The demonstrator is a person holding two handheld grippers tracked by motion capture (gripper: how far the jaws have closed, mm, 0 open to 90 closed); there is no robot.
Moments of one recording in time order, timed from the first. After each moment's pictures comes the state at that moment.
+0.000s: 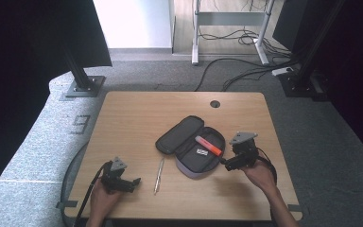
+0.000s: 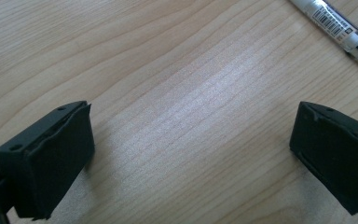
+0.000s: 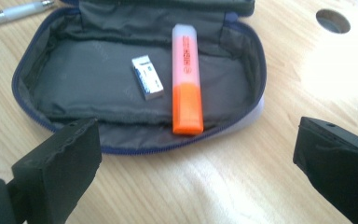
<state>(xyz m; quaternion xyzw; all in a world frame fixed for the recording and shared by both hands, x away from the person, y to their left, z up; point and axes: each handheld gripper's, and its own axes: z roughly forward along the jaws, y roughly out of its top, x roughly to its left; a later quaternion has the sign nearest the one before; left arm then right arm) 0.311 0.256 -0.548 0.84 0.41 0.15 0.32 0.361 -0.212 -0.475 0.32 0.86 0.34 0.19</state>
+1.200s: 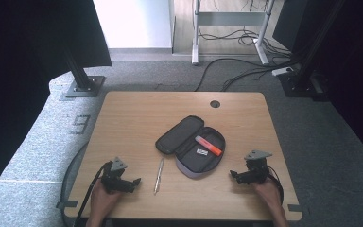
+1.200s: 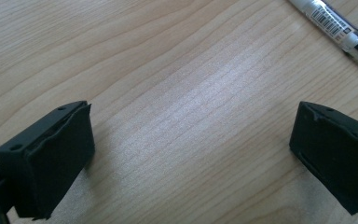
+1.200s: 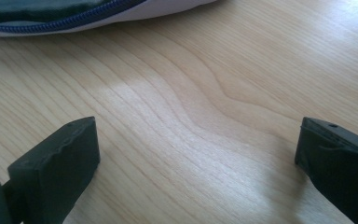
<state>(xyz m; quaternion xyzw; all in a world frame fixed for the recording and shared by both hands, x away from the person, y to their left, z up) 0.310 0.255 -0.549 0.84 0.40 0.15 0.32 0.339 -0.265 -0.557 0.41 0.82 0.35 0.17</state>
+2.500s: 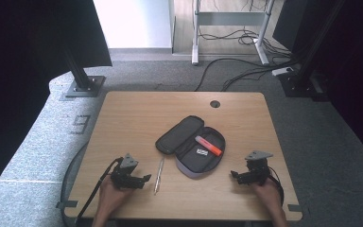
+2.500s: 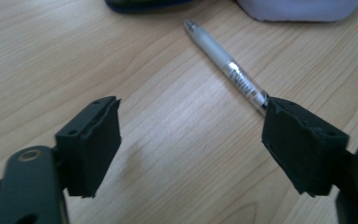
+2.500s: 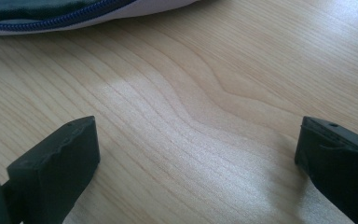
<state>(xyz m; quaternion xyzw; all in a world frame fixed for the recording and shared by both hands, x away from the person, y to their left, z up) 0.312 0.215 -0.520 0.85 0.37 0.13 0.35 0.337 -0.266 -0.557 0.41 0.82 0.35 0.17</state>
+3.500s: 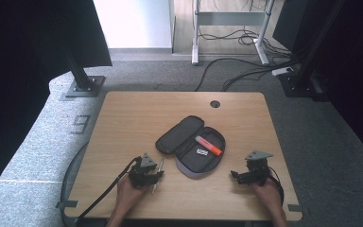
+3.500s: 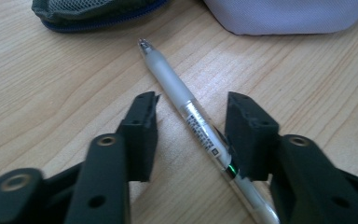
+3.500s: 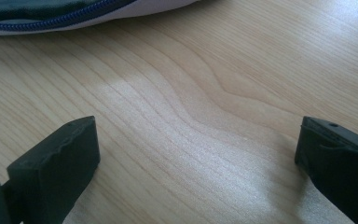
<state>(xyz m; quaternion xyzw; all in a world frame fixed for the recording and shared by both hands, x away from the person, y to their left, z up) 0.322 0.165 -0.538 0.86 0.36 0.13 0.33 0.337 -0.266 -0.557 0.41 0.82 0.35 0.17</state>
